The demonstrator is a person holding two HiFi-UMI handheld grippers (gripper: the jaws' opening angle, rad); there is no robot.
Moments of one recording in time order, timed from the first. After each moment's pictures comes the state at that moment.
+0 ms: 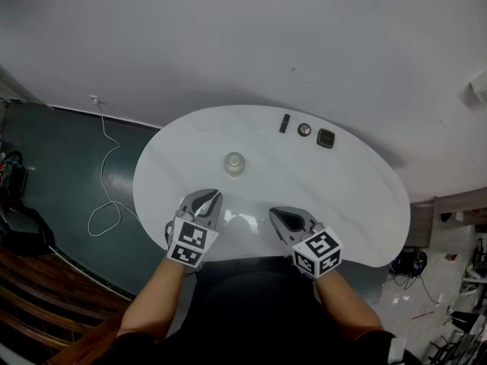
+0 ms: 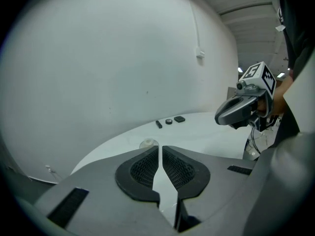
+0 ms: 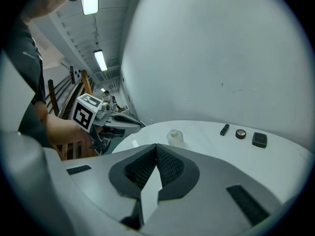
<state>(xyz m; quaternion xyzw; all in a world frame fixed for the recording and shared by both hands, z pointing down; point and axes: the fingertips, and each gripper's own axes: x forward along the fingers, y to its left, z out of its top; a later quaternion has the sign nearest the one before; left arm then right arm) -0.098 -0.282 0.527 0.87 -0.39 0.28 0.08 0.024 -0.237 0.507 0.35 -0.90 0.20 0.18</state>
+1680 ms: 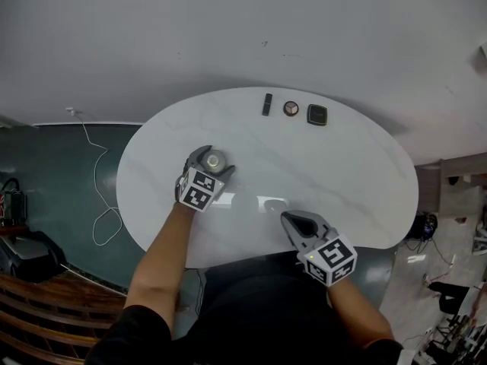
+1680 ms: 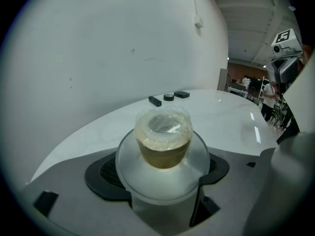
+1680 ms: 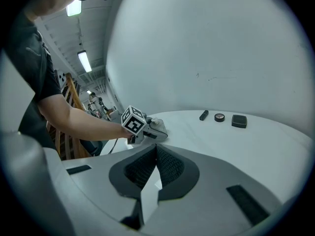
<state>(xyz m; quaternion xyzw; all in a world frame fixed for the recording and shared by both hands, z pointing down) -0.033 -0.408 0.679 0.88 -0.29 0.36 0.09 0.083 -0.232 0.543 0.41 -0.86 0.25 0.19</state>
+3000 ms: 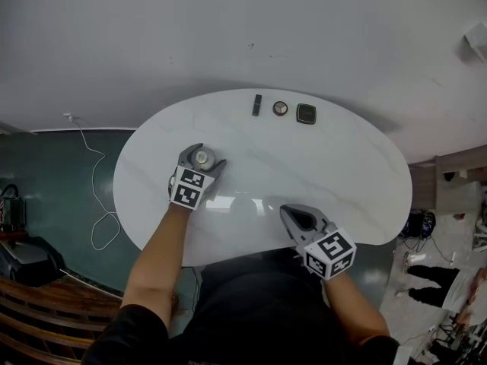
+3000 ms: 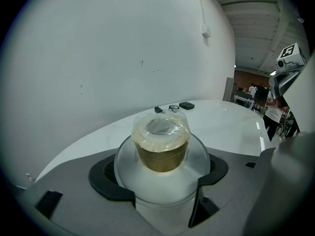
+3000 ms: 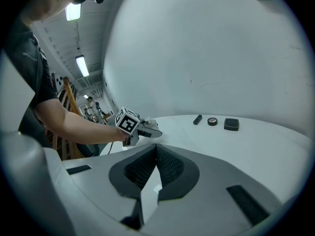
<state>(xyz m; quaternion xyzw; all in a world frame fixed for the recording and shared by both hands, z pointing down) -0.032 -0.413 0.644 0.88 -0.33 0.31 0.10 0.104 -0.230 0.530 0.43 -0.85 0.24 0.16</state>
